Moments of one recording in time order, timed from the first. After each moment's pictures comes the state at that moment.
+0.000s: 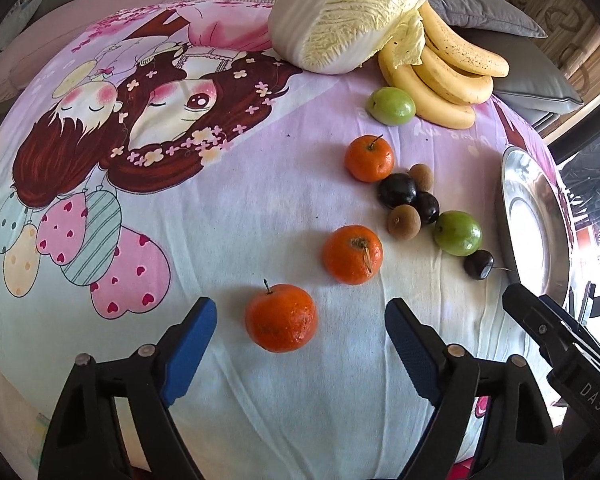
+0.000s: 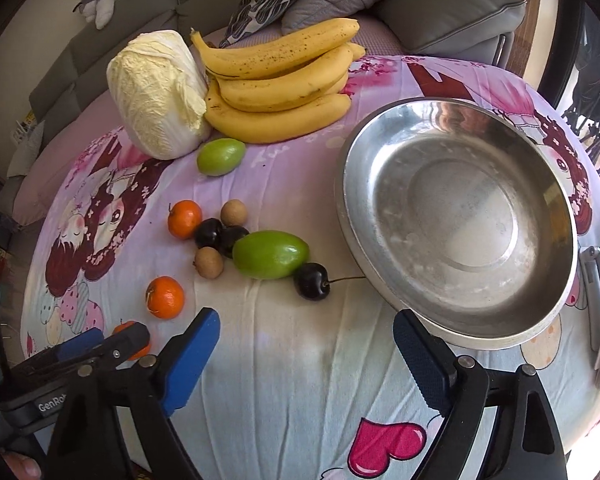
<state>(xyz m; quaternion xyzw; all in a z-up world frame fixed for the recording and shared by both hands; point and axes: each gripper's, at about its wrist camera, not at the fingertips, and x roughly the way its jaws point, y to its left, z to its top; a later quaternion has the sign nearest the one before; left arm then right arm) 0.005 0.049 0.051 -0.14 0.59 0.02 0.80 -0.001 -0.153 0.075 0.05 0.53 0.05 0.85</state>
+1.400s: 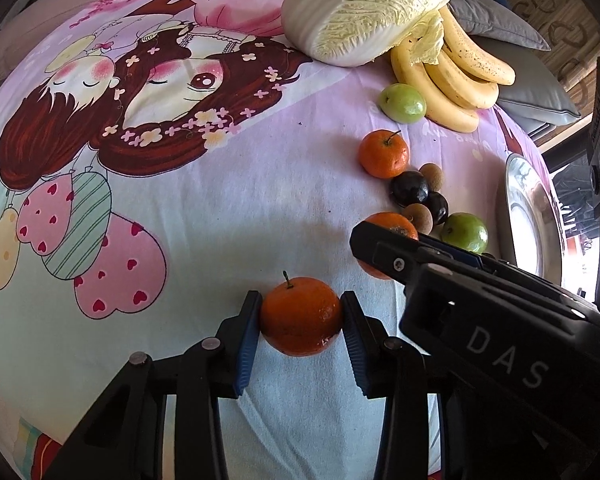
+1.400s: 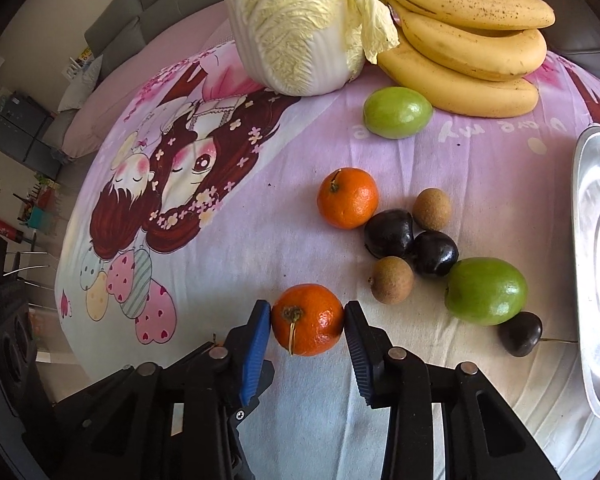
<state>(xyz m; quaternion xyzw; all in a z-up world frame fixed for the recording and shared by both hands) 0.011 0.061 0.038 -0.16 0.59 0.00 0.79 0.045 -0.043 0.040 0.03 0.59 0.18 0.79</state>
